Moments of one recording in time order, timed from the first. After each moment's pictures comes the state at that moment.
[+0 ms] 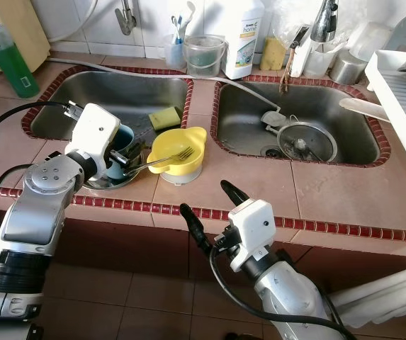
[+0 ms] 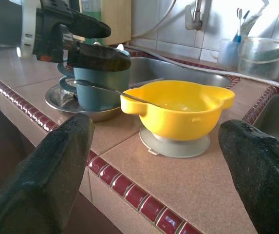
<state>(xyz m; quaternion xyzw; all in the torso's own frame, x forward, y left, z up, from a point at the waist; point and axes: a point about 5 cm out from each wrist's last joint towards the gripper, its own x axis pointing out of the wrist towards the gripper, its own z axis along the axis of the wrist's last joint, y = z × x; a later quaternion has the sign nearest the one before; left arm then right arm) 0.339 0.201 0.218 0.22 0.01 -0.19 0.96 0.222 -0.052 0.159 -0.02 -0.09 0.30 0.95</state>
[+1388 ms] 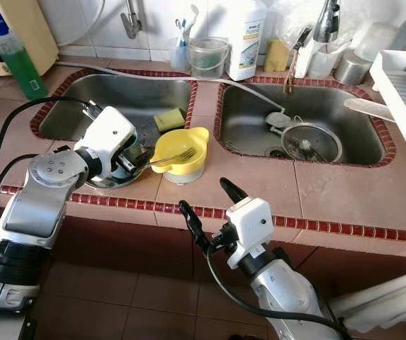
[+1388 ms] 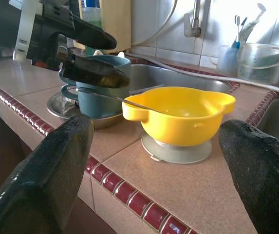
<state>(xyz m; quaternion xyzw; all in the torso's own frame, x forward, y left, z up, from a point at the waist) 0.345 0.194 0.219 0.27 0.05 -0.25 0.93 0.226 -0.050 0.158 -0.02 -0.10 0.29 0.95</state>
